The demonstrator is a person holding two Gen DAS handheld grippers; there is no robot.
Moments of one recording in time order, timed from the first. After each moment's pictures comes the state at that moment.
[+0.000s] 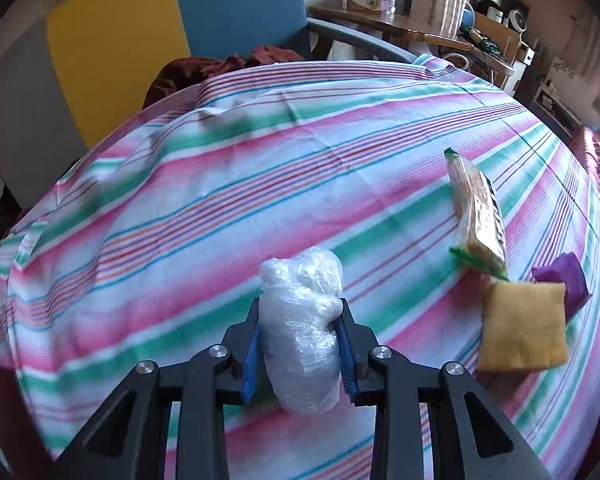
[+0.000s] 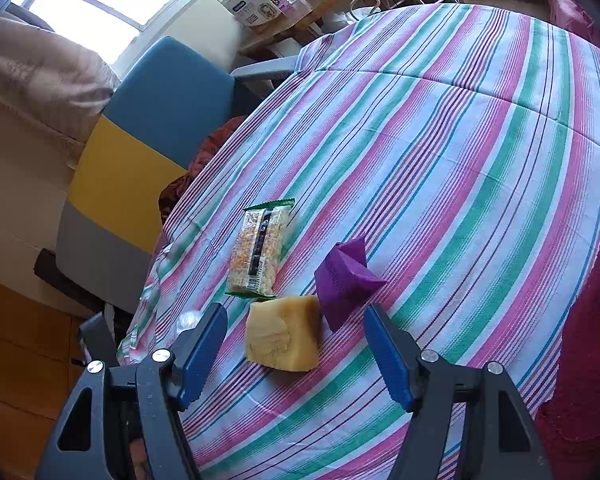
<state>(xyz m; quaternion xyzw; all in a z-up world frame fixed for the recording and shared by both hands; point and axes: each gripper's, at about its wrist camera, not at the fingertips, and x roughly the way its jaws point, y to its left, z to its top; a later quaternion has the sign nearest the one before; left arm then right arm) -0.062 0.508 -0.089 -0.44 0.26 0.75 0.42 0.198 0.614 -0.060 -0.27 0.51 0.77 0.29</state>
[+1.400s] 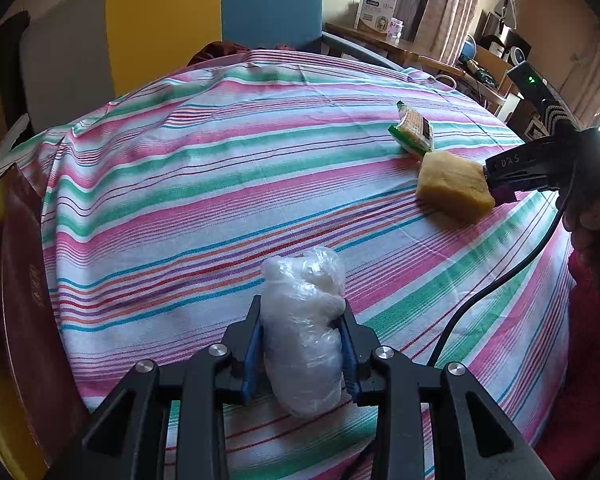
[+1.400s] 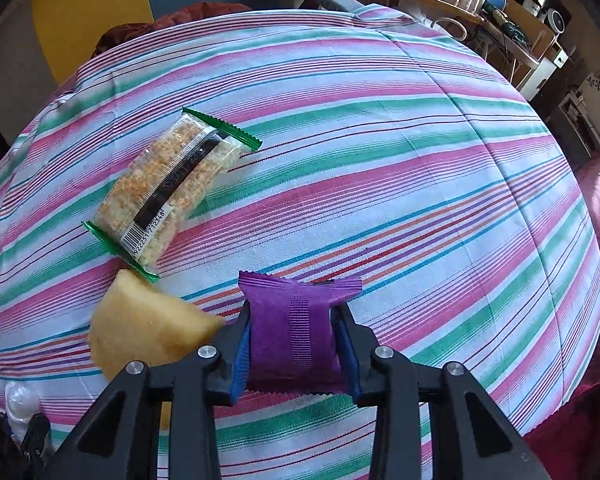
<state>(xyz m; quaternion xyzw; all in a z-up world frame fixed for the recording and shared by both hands) 0.013 0.377 -0.087 -0.44 0.18 0.76 0.44 0.099 0.638 -0.107 -0.55 0.22 0.74 0.32</state>
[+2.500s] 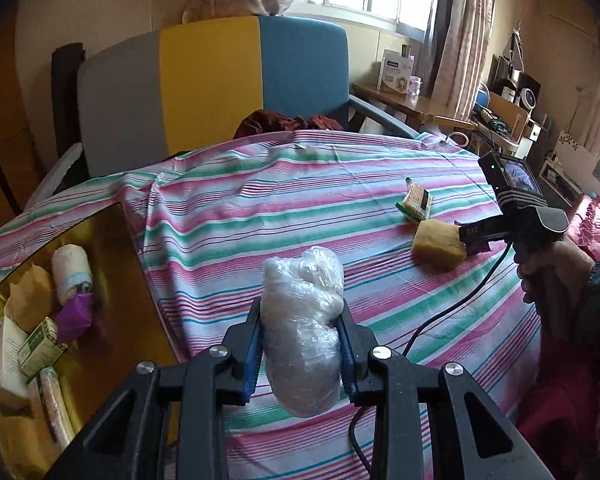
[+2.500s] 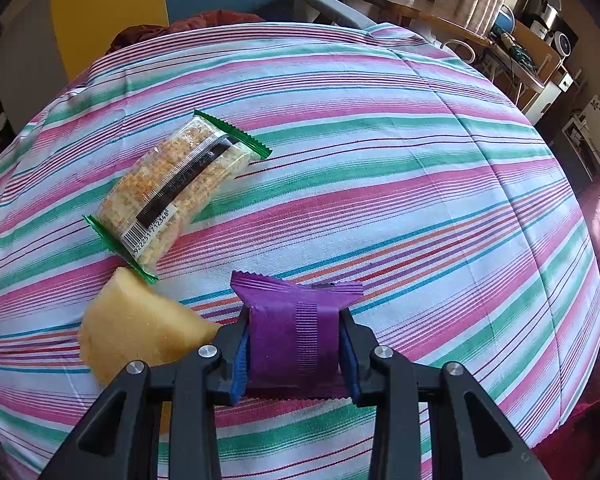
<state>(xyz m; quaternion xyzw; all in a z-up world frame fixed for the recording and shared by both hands) 0.034 0.296 -0.001 -0.36 0.13 0.83 0.41 0.111 0.640 -0.115 -0.54 0.18 0.76 0.31</state>
